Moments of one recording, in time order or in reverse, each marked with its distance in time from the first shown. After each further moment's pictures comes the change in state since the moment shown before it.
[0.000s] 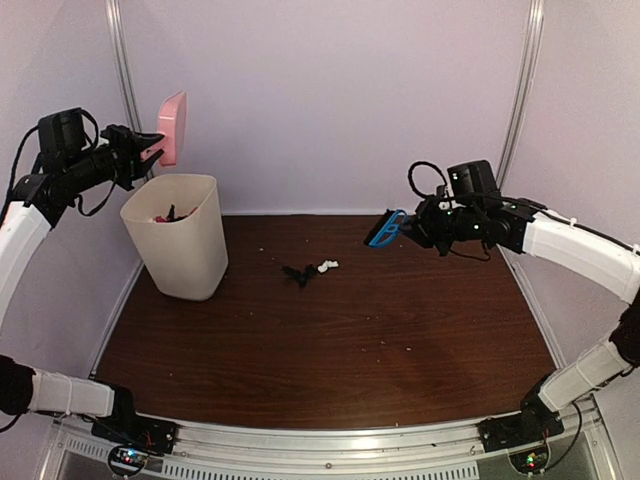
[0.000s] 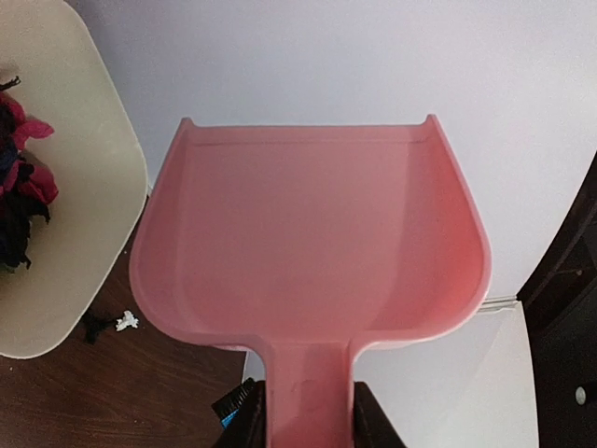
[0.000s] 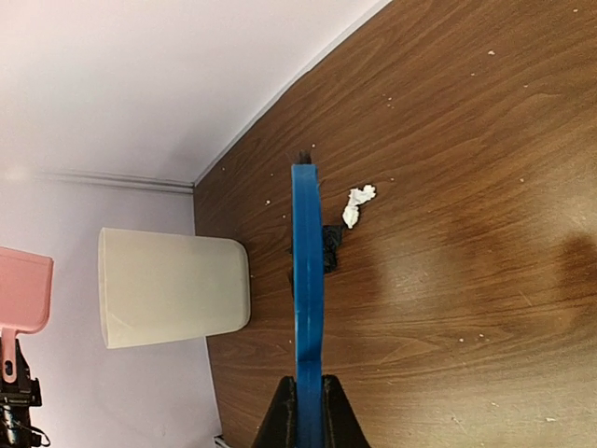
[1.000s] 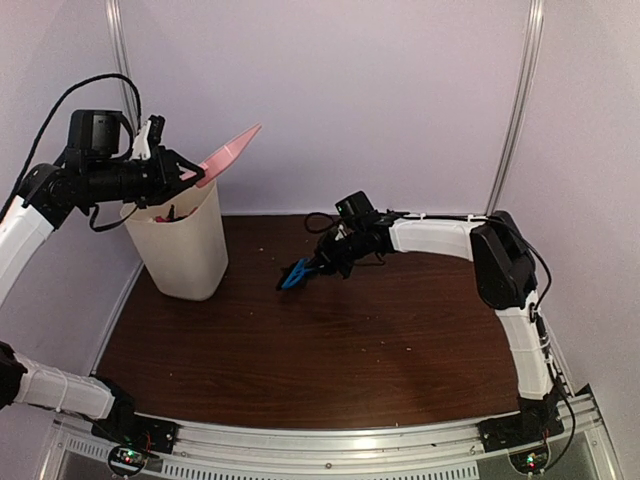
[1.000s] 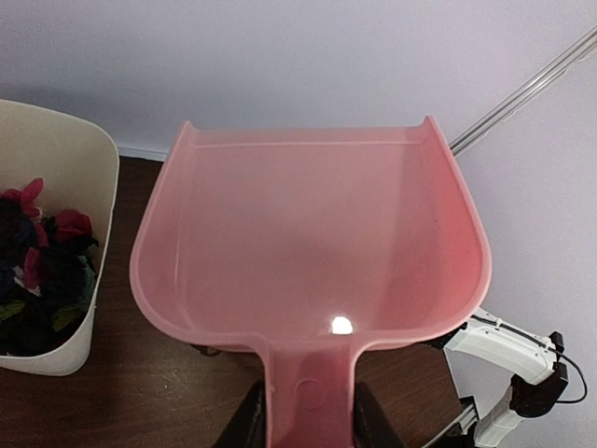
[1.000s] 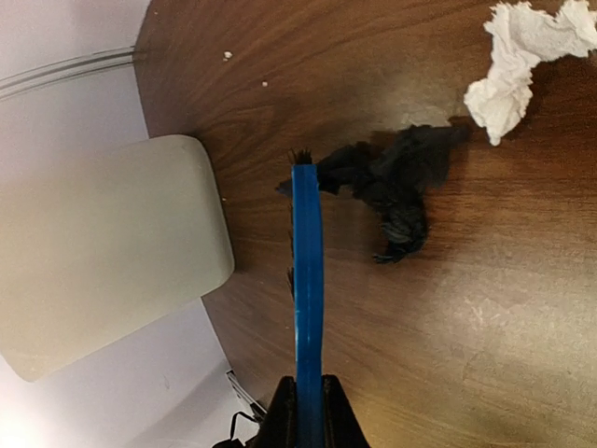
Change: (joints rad) left arm -0.337 0.034 0.122 -0.335 -0.163 0.790; right arm 0.130 0.919 0.674 0.063 -0.354 0.130
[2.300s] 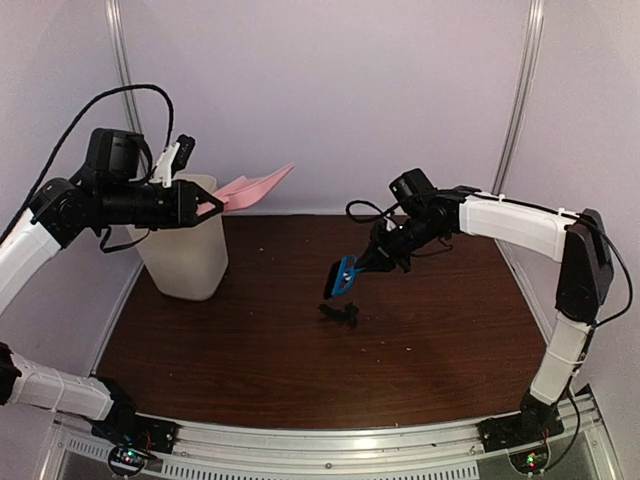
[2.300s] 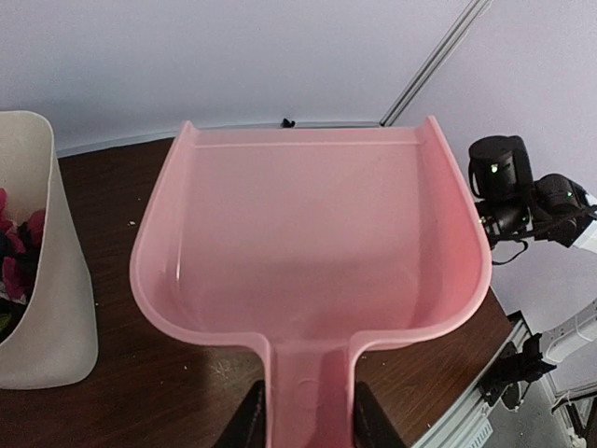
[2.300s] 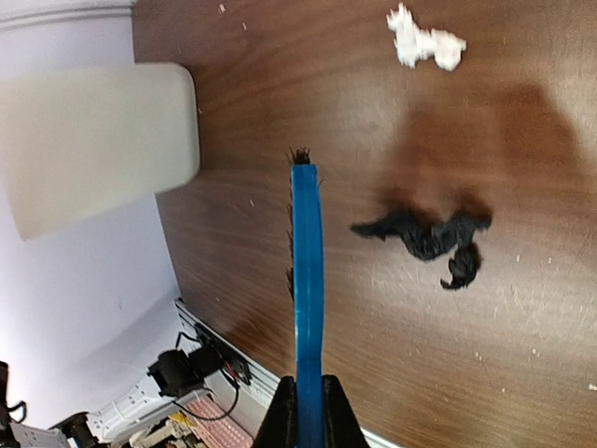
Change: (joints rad) left arm -0.151 -0.044 -0.124 -0.008 -0.032 0.210; right arm -0.074 -0.471 -0.344 -0.352 -0.047 -0.299
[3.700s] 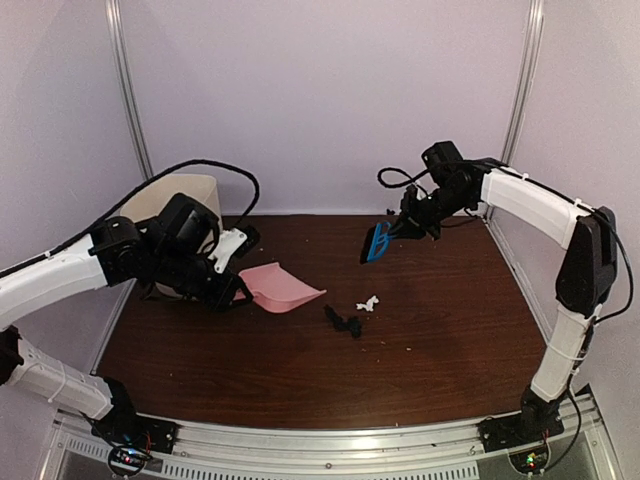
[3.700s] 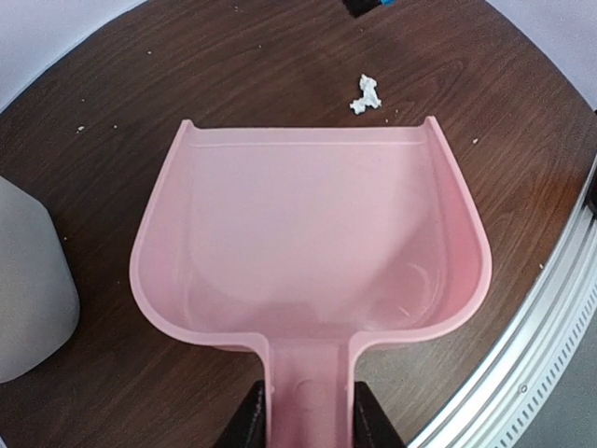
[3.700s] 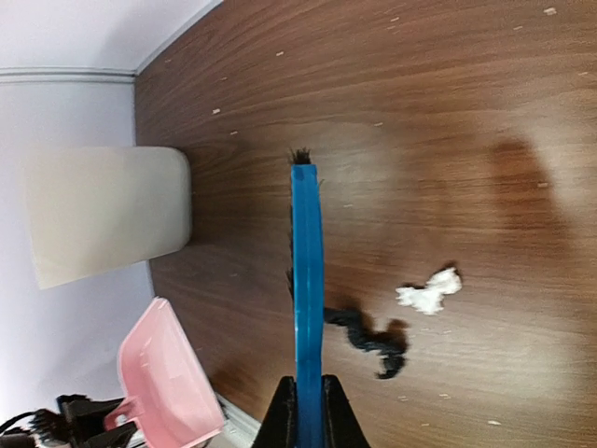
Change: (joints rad) left arm -0.245 0.089 -0.240 -0.058 -0.153 0.234; right arm -0.179 0.033 0.208 -0.124 0.045 -0.162
